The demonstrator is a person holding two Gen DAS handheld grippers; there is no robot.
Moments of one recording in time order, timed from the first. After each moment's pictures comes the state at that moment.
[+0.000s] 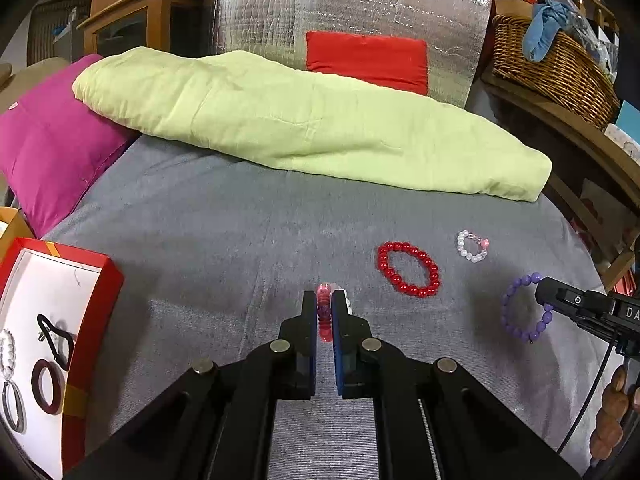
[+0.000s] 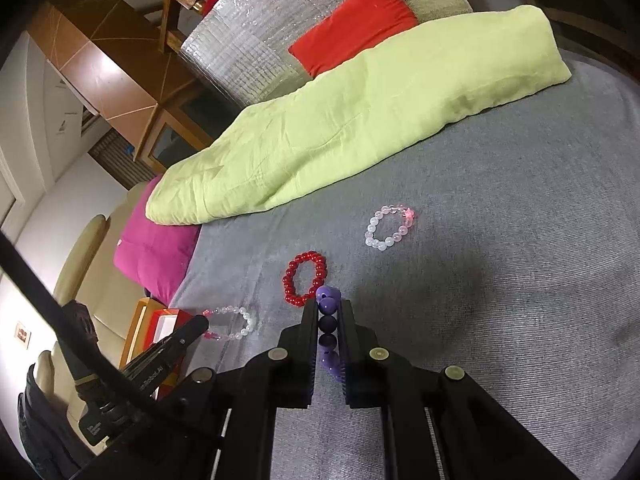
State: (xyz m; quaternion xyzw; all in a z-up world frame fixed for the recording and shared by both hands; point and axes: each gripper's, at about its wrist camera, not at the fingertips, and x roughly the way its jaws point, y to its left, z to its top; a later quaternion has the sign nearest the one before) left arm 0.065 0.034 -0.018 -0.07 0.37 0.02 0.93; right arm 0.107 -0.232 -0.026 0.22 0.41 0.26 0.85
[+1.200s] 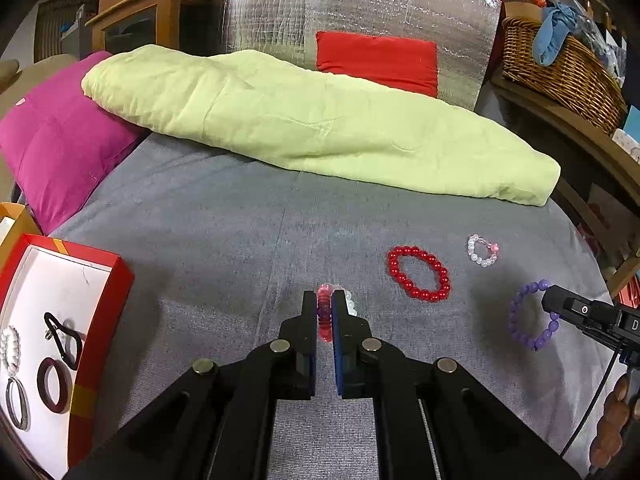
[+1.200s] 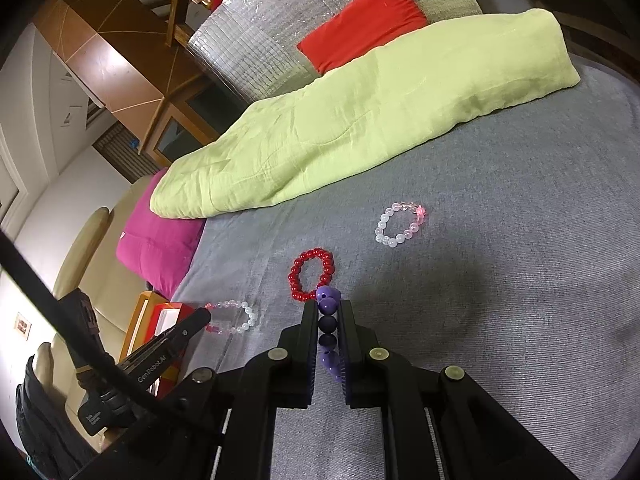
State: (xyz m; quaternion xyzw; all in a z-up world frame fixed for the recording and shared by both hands) left arm 0.064 0.040 -0.015 -0.07 0.37 0.04 0.93; right arm 0.106 -0.225 -0.026 0.21 0.41 0.27 0.85
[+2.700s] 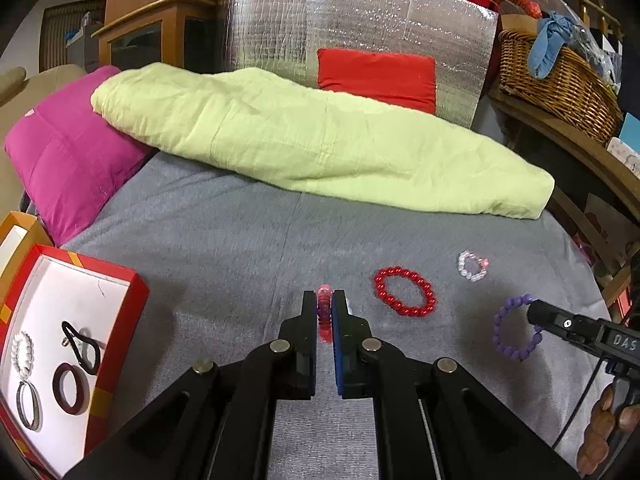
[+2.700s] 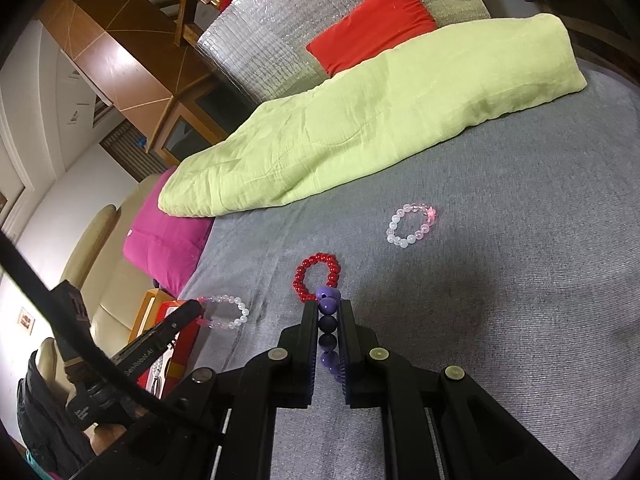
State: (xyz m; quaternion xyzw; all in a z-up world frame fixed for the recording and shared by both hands) left arm 0.052 0.038 0.010 -0.07 0.35 0.04 0.93; right arm 0.103 -0.222 -0.024 0.20 0.40 0.28 0.85
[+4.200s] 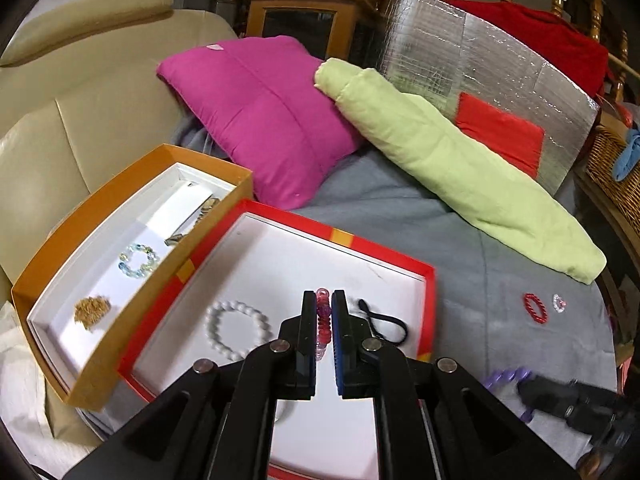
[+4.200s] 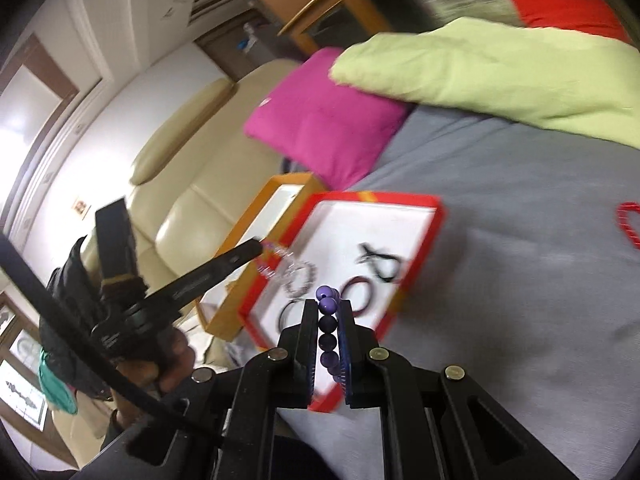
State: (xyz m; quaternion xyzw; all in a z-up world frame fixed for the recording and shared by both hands) left arm -0.086 0.293 0.041 -0.17 0.35 0.17 0.91; right arm -0.028 0.058 0.025 0.09 0.44 0.48 0.75
